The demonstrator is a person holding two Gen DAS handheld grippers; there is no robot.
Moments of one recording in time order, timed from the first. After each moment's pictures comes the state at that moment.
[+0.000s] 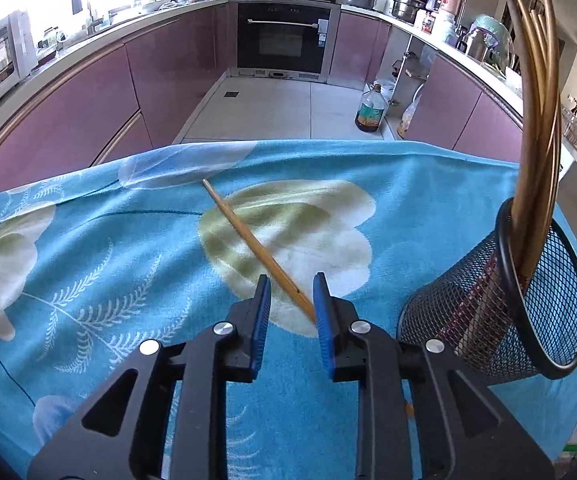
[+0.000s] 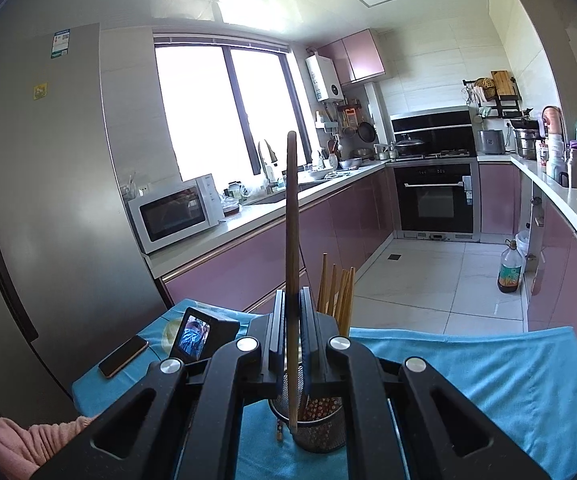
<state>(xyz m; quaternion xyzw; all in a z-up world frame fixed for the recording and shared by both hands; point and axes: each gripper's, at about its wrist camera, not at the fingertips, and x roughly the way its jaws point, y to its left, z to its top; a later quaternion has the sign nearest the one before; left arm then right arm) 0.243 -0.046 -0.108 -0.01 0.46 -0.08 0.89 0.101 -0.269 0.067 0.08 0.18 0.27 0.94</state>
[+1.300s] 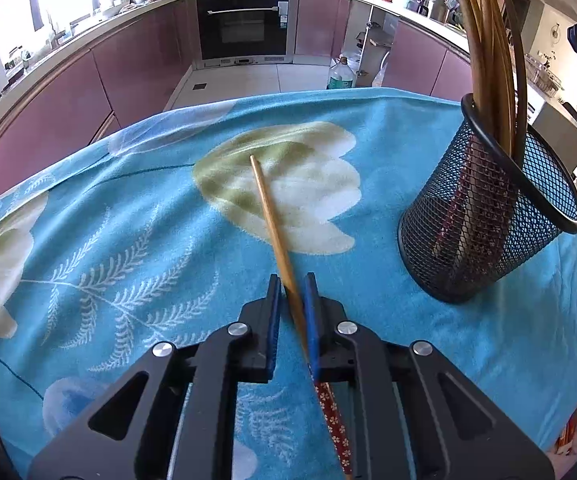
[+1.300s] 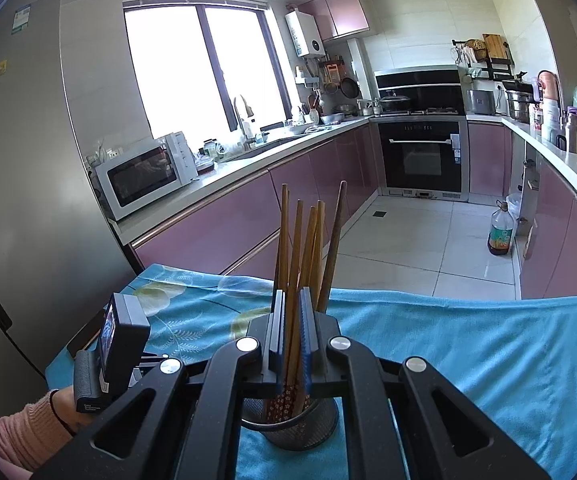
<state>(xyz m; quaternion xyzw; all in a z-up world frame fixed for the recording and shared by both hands) 0.213 -0.041 -0.126 0.04 0.47 -0.14 0.87 0.155 -0.251 0.012 0.07 0.27 0.24 0.93</state>
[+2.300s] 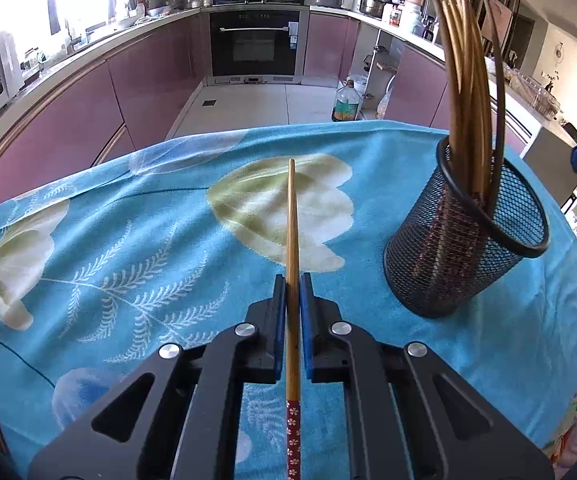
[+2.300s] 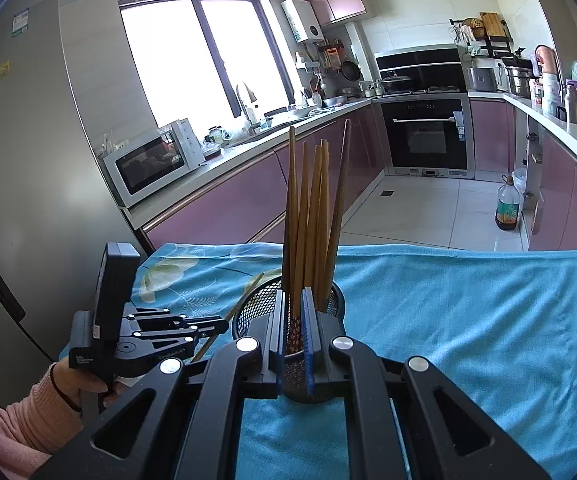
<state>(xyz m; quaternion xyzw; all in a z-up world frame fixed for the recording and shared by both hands) 0.195 -0.034 -0.093 0.02 0.44 -0.13 0.89 0.124 -0.260 -0.015 0.09 0.30 0.25 0.92</state>
